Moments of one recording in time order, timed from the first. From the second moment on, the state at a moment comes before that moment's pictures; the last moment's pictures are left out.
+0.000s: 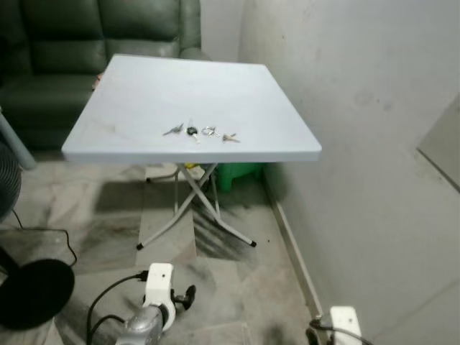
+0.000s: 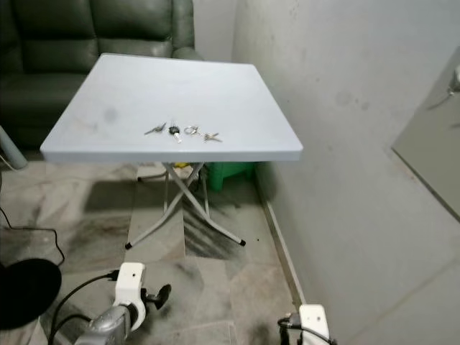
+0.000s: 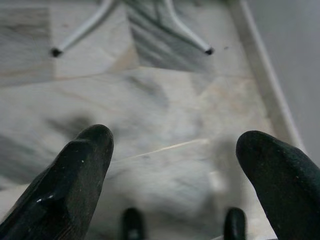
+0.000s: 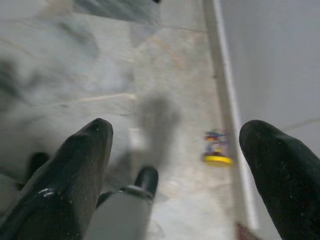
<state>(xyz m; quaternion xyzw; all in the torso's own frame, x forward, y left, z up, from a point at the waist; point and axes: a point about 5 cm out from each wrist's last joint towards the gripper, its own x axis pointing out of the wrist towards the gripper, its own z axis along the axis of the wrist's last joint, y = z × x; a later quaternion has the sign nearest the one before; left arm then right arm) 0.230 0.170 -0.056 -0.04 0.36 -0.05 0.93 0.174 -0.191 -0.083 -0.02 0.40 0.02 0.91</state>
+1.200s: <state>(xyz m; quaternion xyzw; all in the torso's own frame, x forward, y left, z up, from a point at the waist) 0.284 0.139 -0.010 -0.04 0.23 -0.10 0.97 0.221 -0.200 -0.046 0.00 0.26 0.01 0.97</state>
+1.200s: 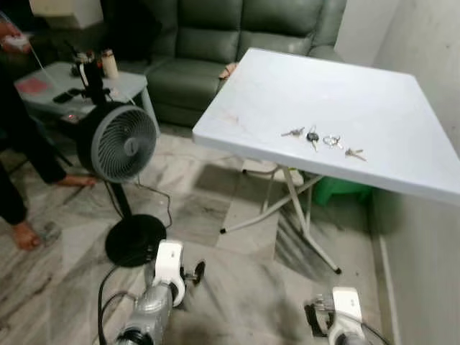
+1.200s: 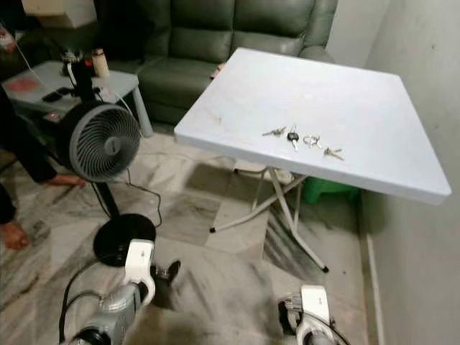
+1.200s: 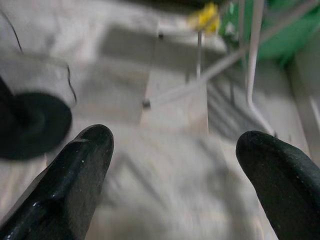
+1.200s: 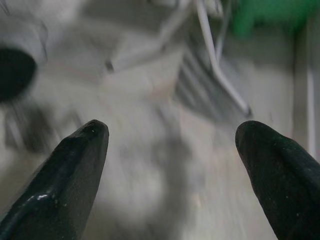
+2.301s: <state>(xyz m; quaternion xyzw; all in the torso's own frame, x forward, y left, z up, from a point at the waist) 0.321 0.147 0.099 -0.16 -0.02 -0.09 0.98 0.260 -0.190 0.073 0.03 -0.05 0.00 1.00</state>
